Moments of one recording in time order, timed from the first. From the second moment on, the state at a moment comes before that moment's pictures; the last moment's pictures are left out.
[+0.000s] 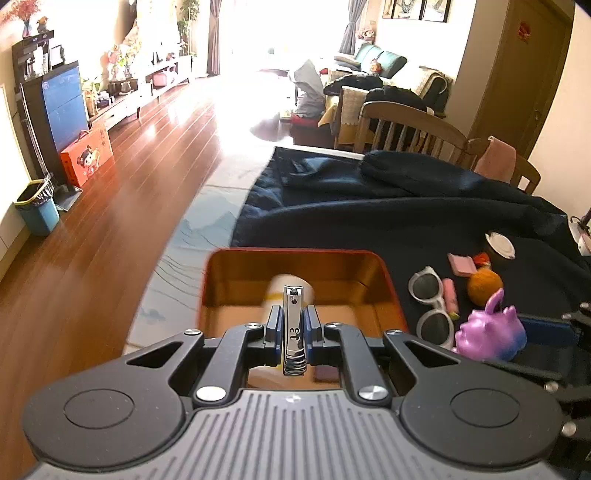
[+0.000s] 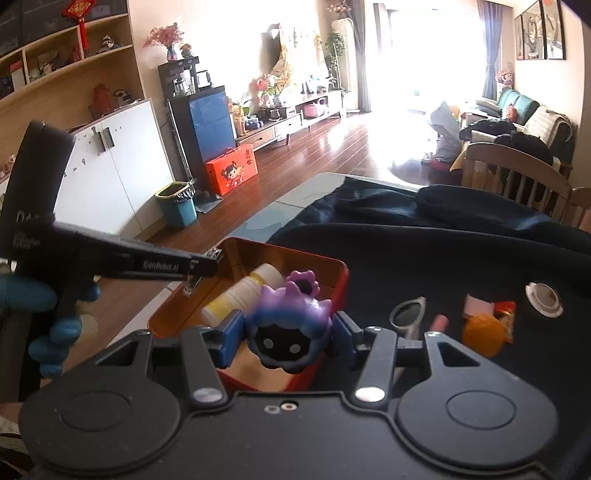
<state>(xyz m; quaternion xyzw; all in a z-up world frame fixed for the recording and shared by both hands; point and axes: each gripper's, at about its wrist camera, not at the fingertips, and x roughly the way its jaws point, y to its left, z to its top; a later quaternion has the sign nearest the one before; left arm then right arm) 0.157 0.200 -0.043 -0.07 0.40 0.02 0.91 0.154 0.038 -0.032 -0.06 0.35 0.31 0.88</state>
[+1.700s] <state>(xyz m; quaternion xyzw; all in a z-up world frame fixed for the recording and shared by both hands) 0.253 0.230 -0.119 -0.02 0.49 -0.02 0.87 0.202 0.134 -0.105 -0.22 0.38 0.28 0.85</state>
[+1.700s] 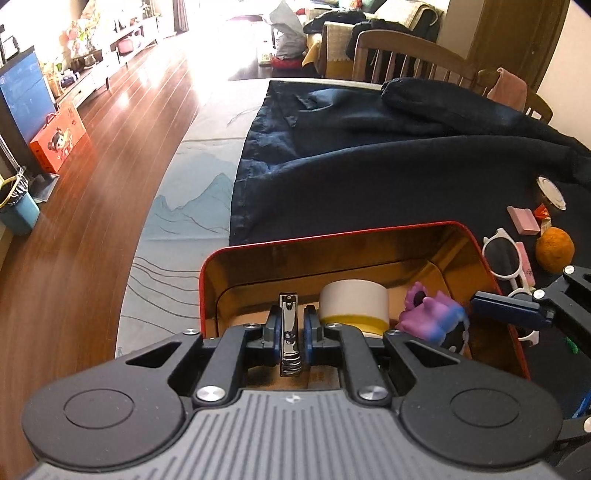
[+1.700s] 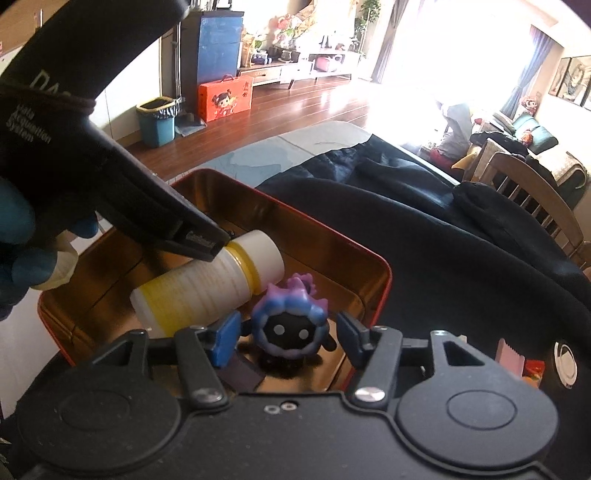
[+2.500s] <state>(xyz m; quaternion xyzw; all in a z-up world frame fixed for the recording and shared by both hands) 0.205 0.205 -0.070 -0.02 0.44 -0.05 0.90 0.175 0.078 -0.050 -0.10 0.36 0.28 0.88</state>
